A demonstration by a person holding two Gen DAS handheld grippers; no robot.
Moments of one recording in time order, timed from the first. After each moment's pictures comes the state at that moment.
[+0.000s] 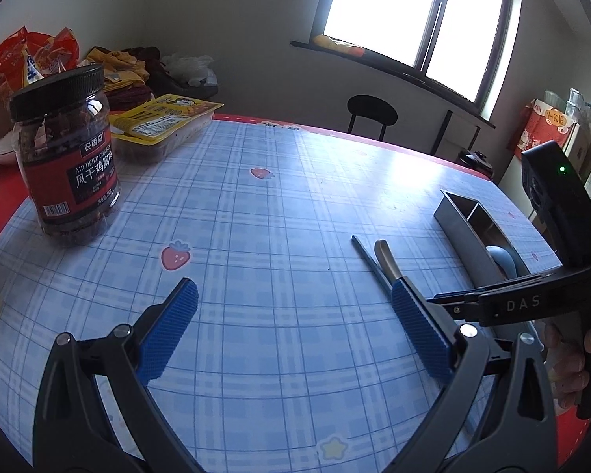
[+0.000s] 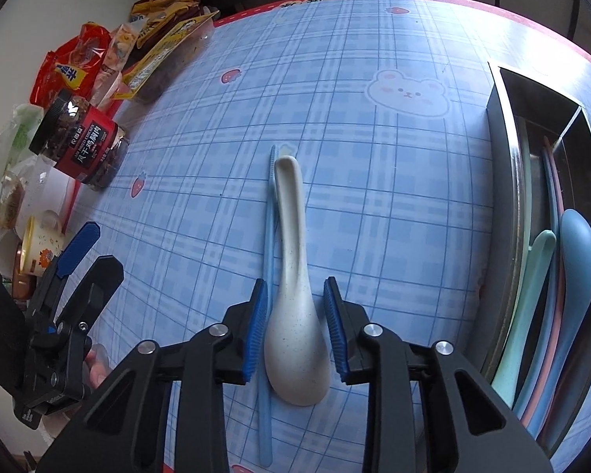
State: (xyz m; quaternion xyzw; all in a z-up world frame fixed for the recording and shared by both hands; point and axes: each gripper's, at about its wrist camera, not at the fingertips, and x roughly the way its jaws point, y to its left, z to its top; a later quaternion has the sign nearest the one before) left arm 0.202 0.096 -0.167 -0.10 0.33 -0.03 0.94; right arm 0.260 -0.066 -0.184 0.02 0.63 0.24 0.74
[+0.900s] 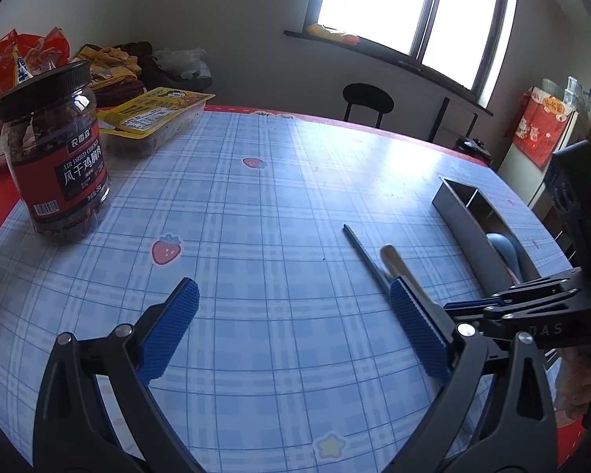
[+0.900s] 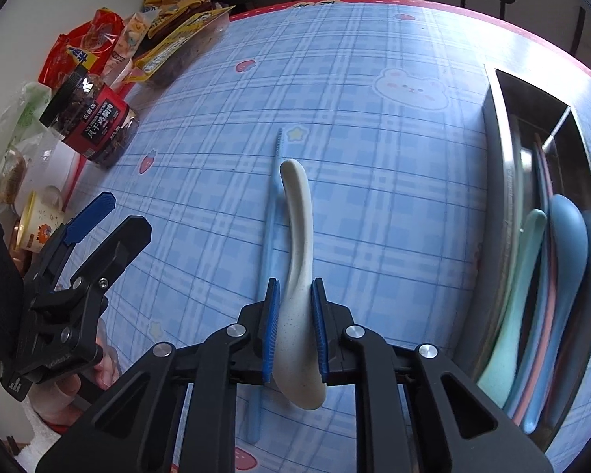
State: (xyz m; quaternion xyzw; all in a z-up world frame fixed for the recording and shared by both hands) left arm 0.210 0.088 -0.171 -0.08 0.35 -0.03 0.93; right arm 0.236 -0.070 -0.175 -0.01 0.61 0.25 0.75
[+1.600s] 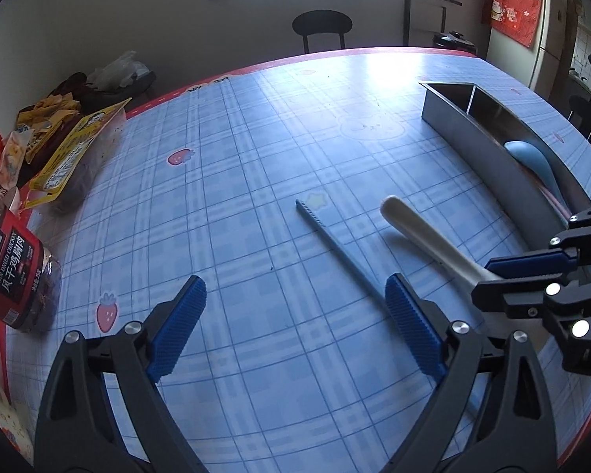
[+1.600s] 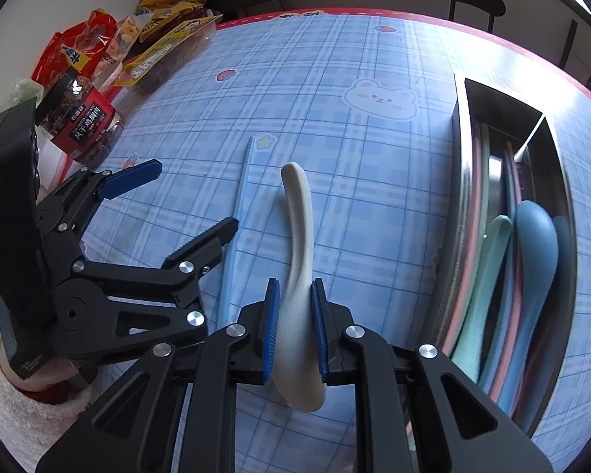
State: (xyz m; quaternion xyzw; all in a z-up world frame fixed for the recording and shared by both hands) left arm 0.271 0.023 -0.195 0.09 0.44 -0.07 0.89; right arm 0.238 -0.084 -0.173 -0.03 0.60 0.23 0.77
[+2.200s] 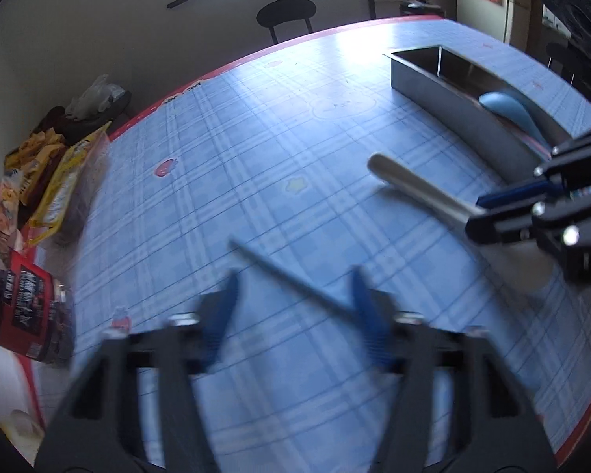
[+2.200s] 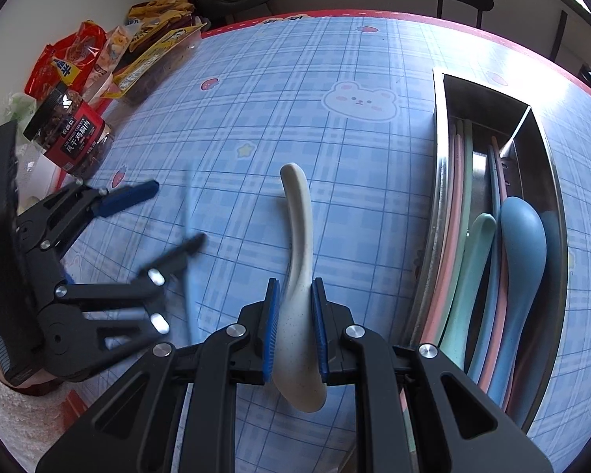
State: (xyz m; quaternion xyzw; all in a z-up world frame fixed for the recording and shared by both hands) left arm 0.257 0.014 -0.193 0.19 0.45 -0.09 0.87; right arm 0.240 -0.094 -0.173 -0.02 0.59 0.22 0.77
